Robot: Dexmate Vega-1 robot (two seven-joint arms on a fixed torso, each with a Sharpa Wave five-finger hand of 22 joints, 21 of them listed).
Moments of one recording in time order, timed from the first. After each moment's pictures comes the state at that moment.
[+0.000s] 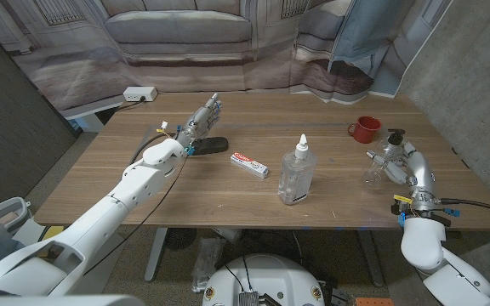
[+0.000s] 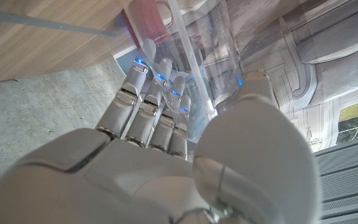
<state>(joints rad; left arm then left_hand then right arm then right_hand) 0.79 0.59 0.41 -1.49 -0.66 -0.05 -0.04 0.42 0.05 -0.02 0.09 0.28 -0.02 0.04 0.20 0.18 -0.01 0.01 0.20 0.19 -0.10 0.02 0.19 0.18 -0.15 0.01 0.20 0.18 -1.61 -0.58 0.01 -1.99 -0.20 0.02 -0.71 0.86 -0.03 0.11 -0.15 0.29 0.48 -0.03 0.42 0.27 0.68 -0.11 0.44 0.22 0.85 -0.10 0.34 0.28 0.89 -0.09 0.45 0.21</state>
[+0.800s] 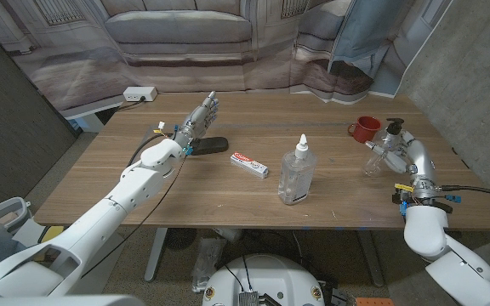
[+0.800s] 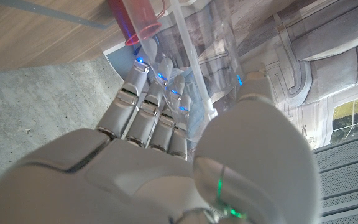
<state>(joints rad) 0.81 0.60 0.40 -1.52 -0.66 -0.06 -0.02 0.42 0.05 -0.03 0.09 0.28 -0.01 0.05 0.20 0.18 -0.01 0.01 0.20 0.19 -0.10 0.02 0.19 0.18 -0.14 0.01 0.20 0.18 -1.58 -0.61 0.04 -2.02 -0.18 0.00 -0.66 0.86 -0.03 0.10 -0.14 0.27 0.49 -0.02 0.43 0.28 0.69 -0.10 0.44 0.21 0.85 -0.11 0.33 0.28 0.89 -0.10 0.46 0.20</state>
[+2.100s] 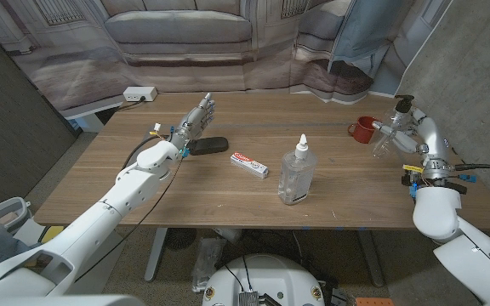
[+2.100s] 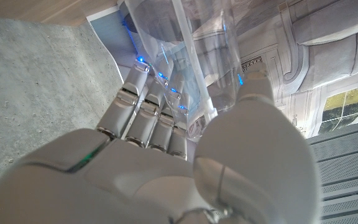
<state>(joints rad) 0.85 0.62 0.38 -1.55 -0.66 -0.06 0.01 0.42 0.06 -0.03 0.09 0.28 -0.01 0.06 0.20 0.18 0.00 0.01 0.21 0.19 -0.08 0.02 0.19 0.18 -0.10 -0.03 0.22 0.18 -1.57 -0.60 0.11 -2.14 -0.23 -0.10 -0.60 0.86 -0.03 0.10 -0.14 0.25 0.50 -0.01 0.43 0.29 0.71 -0.09 0.44 0.20 0.88 -0.11 0.33 0.28 0.91 -0.11 0.47 0.20</state>
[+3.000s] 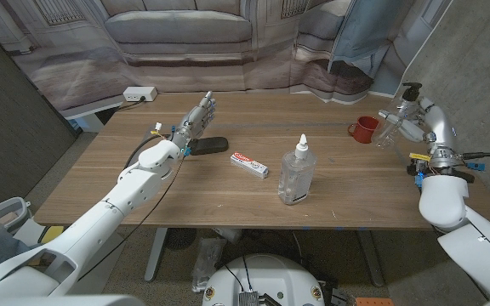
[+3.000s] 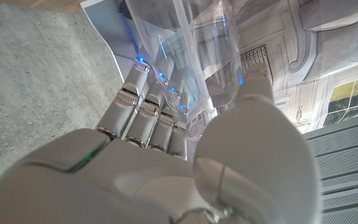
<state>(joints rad) 0.84 0.61 0.39 -1.55 -0.66 -0.06 0.02 0.42 0.06 -0.04 0.09 0.28 -0.01 0.06 0.20 0.18 0.00 0.01 0.21 0.19 -0.08 0.02 0.19 0.18 -0.11 -0.03 0.21 0.18 -1.53 -0.59 0.15 -2.15 -0.21 -0.10 -0.56 0.86 -0.03 0.10 -0.14 0.23 0.51 0.00 0.43 0.28 0.73 -0.08 0.44 0.20 0.88 -0.11 0.32 0.29 0.91 -0.11 0.48 0.20</state>
